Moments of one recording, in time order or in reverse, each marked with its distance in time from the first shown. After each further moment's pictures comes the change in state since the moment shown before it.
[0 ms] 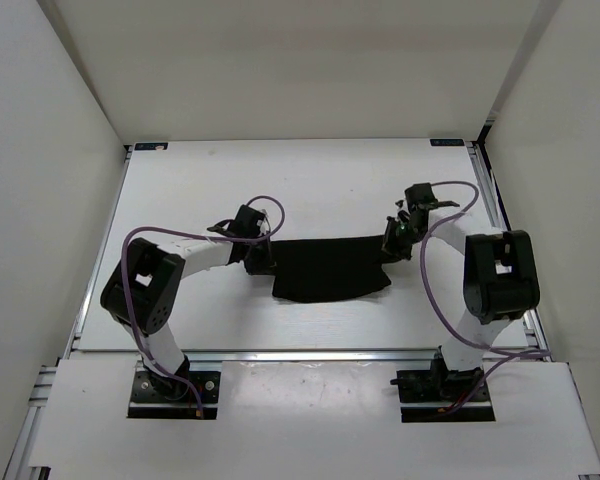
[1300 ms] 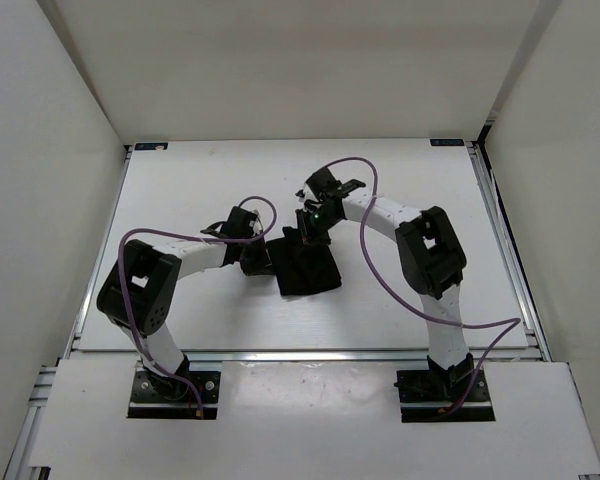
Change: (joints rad) left arm 0.042 -0.016 -0.043 0.051 0.040 -0.050; right arm 0.471 0.357 0.574 -0.118 -0.079 -0.001
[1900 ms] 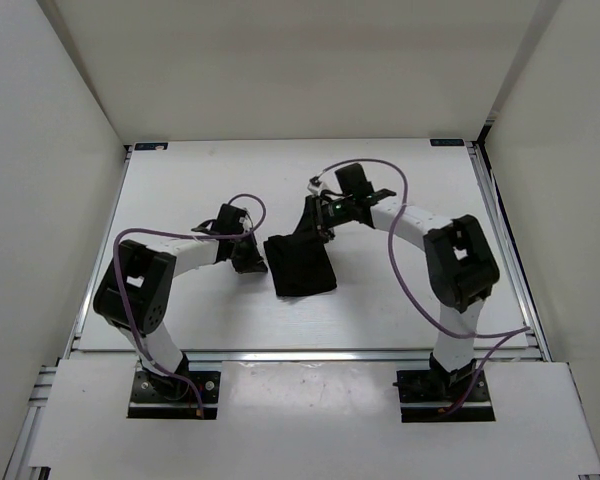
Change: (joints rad) left arm 0.068 -0.009 -0.010 -0.006 0.023 -0.001; right arm -0.090 -0.169 -0.274 0.454 -0.444 0.242
